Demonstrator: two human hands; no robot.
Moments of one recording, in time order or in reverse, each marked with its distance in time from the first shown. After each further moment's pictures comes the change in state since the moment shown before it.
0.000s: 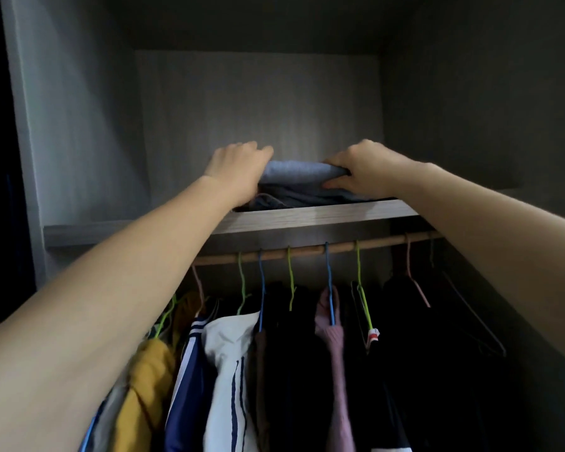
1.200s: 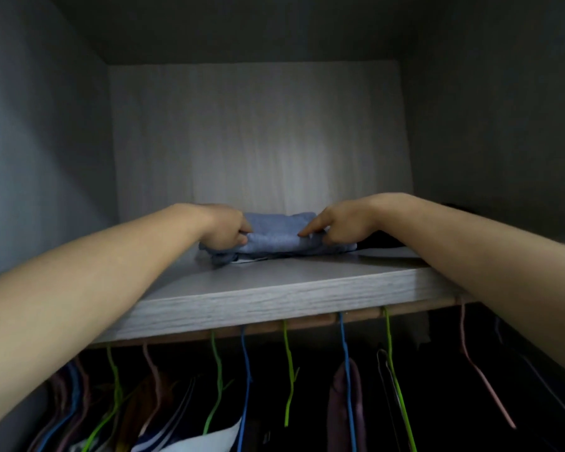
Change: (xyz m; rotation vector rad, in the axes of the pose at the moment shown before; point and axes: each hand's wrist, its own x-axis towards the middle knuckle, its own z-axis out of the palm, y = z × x) left_hand 0.100 -0.026 0.107 0.023 -0.749 0.125; right_hand 0.124 0.054 0.088 0.083 -0.566 0.023
